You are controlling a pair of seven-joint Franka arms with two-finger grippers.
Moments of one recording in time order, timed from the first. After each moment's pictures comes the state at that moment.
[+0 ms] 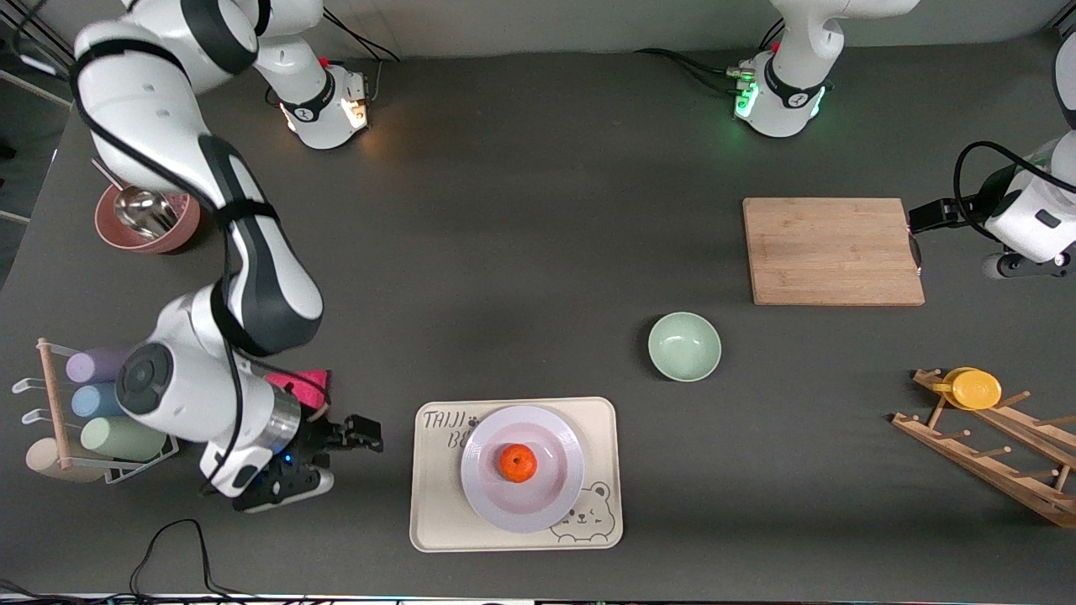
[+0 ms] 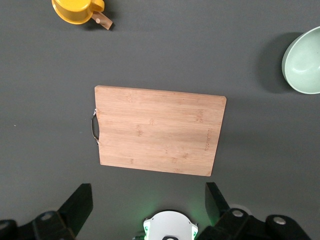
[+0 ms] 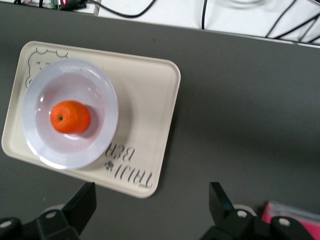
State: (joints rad) left arm -0.12 -0.02 0.14 -1.79 0.07 1.53 -0.05; right arm 0.07 0.68 0.24 -1.24 0.02 2.10 0.04
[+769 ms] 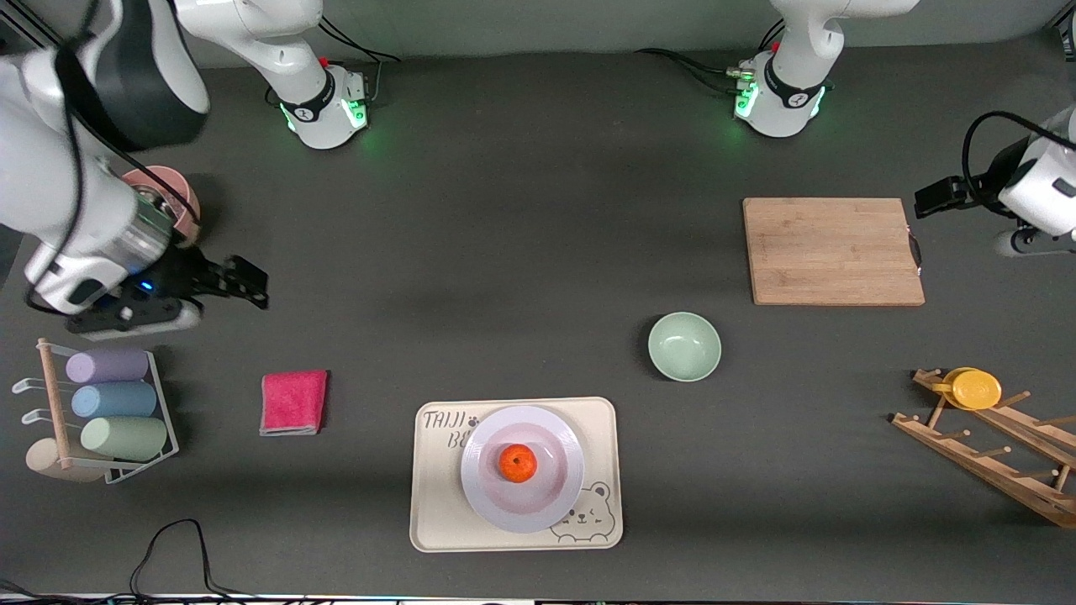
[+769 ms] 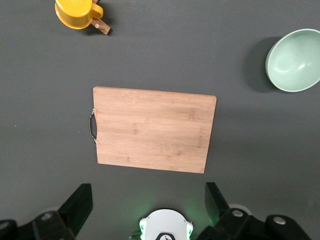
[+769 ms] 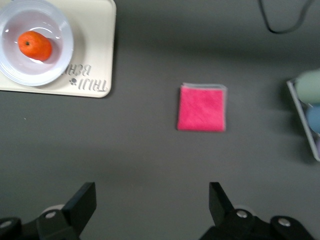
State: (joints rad) left arm -0.11 -0.11 0.11 -1.80 0.06 1.50 -0.08; right arm 0.06 0.03 0.08 -1.72 0.01 1.82 0.07
